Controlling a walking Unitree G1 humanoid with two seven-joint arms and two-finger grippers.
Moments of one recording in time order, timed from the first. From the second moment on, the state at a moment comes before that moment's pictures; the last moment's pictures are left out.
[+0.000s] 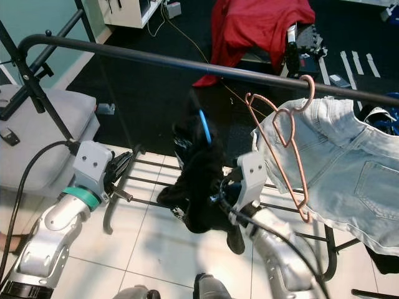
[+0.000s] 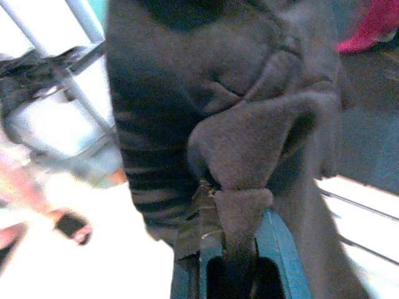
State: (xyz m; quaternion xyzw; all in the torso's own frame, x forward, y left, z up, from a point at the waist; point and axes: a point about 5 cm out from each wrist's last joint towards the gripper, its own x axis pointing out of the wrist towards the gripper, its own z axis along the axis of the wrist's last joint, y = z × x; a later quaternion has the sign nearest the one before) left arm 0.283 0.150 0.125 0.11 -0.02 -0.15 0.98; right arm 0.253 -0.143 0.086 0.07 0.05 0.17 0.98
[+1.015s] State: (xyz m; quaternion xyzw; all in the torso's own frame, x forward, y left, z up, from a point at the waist) left arm 0.291 0.186 0.120 0.09 0.00 -0.05 0.99; right arm 0.274 -0.136 0.104 0.02 -0.04 0.11 0.99
